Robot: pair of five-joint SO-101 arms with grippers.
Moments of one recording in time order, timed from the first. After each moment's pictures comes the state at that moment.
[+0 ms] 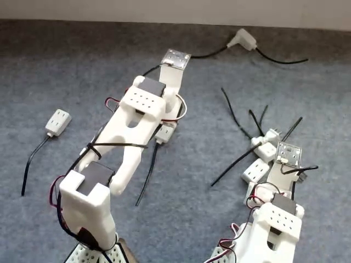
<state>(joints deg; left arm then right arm) 18.3 18.9 -6.3 70.6 7.7 23.3 -60.0 84.7 50.3 9.9</state>
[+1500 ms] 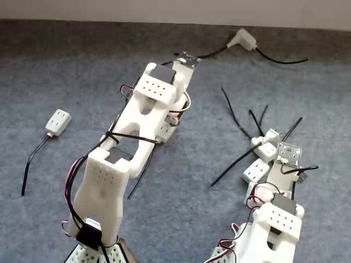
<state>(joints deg) 17.5 44.5 -38.8 90.9 -0.7 23.3 -60.0 84.7 50.2 9.9</state>
